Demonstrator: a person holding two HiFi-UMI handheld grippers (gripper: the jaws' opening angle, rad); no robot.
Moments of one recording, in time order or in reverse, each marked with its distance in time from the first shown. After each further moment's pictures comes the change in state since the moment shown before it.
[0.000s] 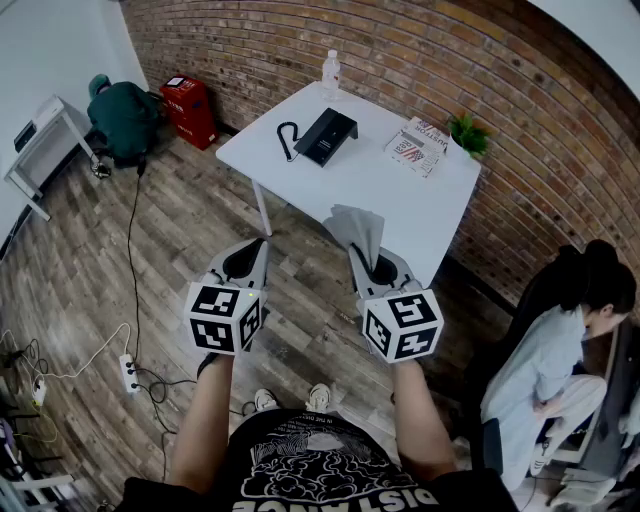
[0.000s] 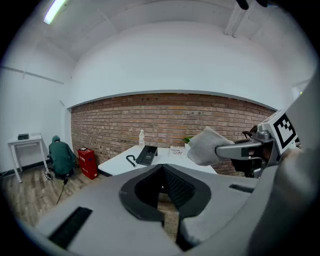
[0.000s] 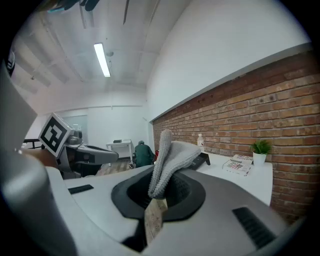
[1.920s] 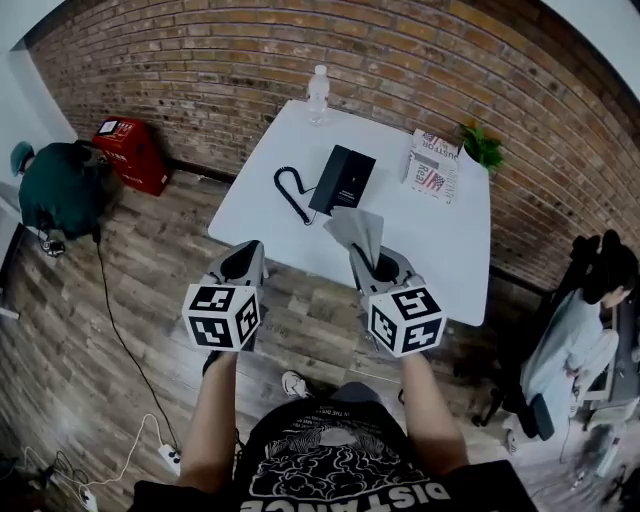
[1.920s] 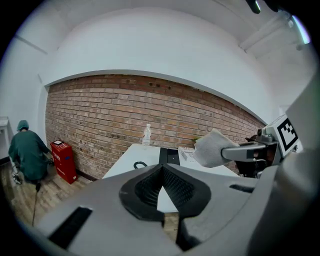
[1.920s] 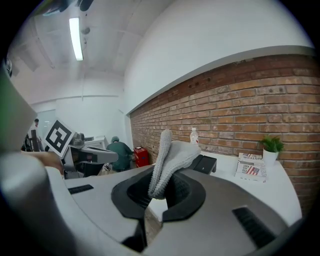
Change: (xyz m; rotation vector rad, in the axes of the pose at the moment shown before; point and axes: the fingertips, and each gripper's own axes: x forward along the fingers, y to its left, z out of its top) left arm 0.220 0.246 0.038 -0.046 0.057 -0.280; right arm 0.279 -0.030 0.039 0.075 0.080 -0.276
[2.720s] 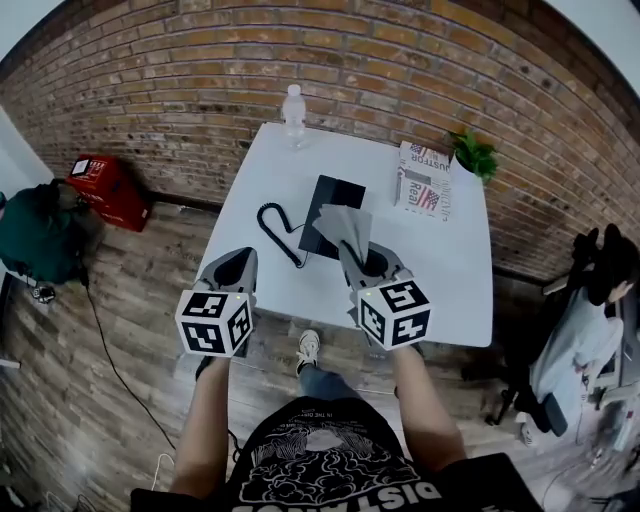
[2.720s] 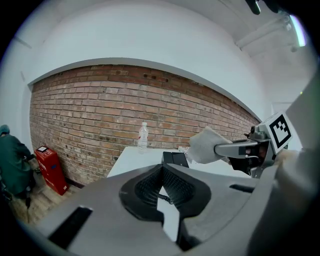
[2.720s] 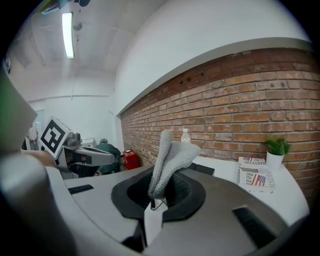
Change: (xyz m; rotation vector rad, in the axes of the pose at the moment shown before) left arm 0.104 0.039 0.032 0.064 0.033 -0.100; right arm 0.094 -0.064 0.022 0.033 -0.021 -0.080
